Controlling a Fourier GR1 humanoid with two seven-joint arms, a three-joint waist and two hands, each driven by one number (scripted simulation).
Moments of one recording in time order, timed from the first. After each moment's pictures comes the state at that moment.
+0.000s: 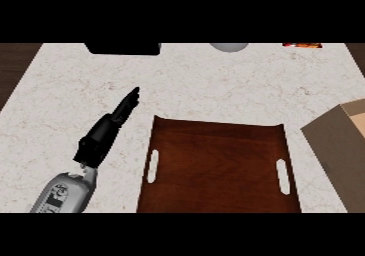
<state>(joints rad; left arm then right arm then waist) -0.23 0.21 -0.26 -1.51 0.00 -0.02 0.07 0.02 -1.27 0.12 -1.20 -0.23 -0.18 -0.64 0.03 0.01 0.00</state>
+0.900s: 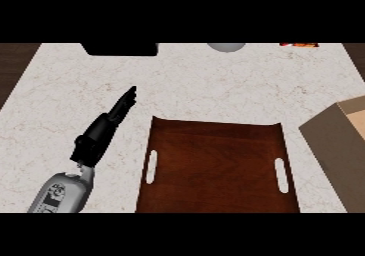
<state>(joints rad) -0.23 0.21 -0.23 -1.51 -0.01 -0.04 0.07 -0.33 -1.02 -0.01 -0.69 -0.43 0.34 -0.70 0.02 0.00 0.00</state>
